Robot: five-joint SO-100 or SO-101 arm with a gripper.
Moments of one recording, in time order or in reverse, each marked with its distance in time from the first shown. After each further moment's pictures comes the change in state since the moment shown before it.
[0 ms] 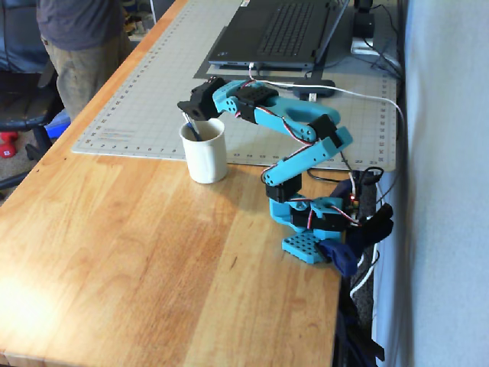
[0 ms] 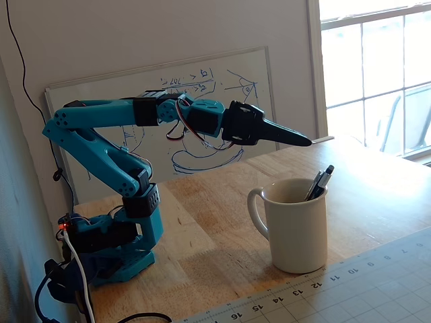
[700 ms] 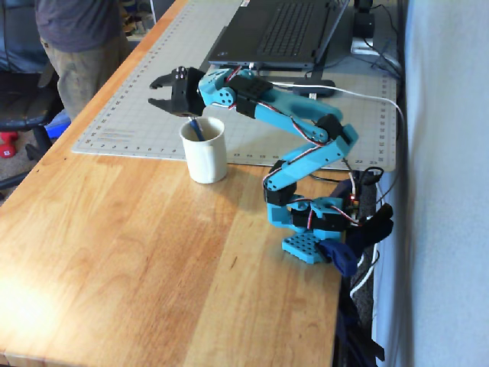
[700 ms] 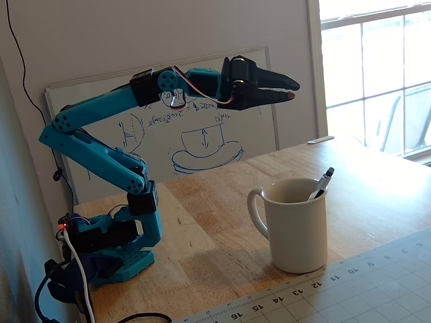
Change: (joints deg) arm -15.7 4.4 -11.4 11.0 -39.6
